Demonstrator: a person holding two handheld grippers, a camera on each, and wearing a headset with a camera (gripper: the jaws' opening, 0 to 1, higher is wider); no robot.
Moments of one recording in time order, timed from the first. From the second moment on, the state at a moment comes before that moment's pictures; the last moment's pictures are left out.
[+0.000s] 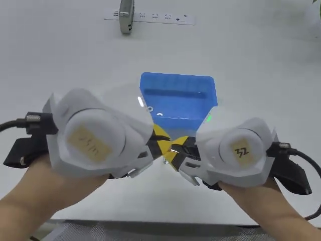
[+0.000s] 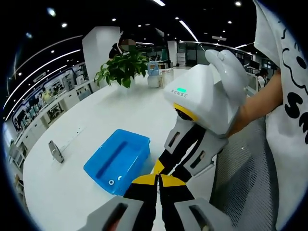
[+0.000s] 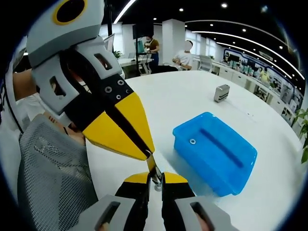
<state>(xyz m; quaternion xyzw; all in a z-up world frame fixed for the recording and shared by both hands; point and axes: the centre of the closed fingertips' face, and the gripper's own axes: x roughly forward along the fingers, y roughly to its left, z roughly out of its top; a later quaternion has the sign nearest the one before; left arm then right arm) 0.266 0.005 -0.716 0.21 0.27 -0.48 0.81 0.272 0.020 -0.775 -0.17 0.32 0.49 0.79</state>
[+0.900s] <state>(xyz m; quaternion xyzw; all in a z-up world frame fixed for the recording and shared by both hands) 0.265 -0.002 -0.691 0.23 0.25 -0.49 0.81 0.274 0.017 -0.751 -0.19 0.29 0.48 0.80</state>
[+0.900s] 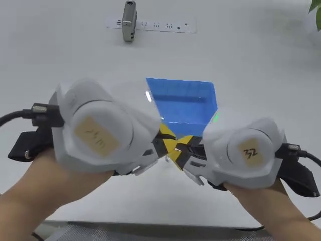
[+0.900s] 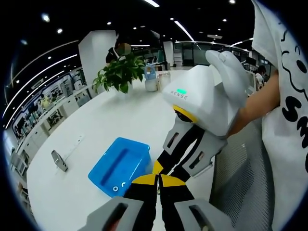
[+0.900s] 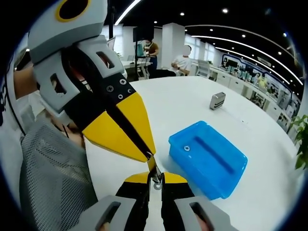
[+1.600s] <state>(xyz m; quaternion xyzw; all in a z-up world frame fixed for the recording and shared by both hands) 0.296 -0.006 -0.647 0.27 0.19 -0.48 0.81 0.315 0.014 -0.704 -0.23 0.22 0.47 0.82</state>
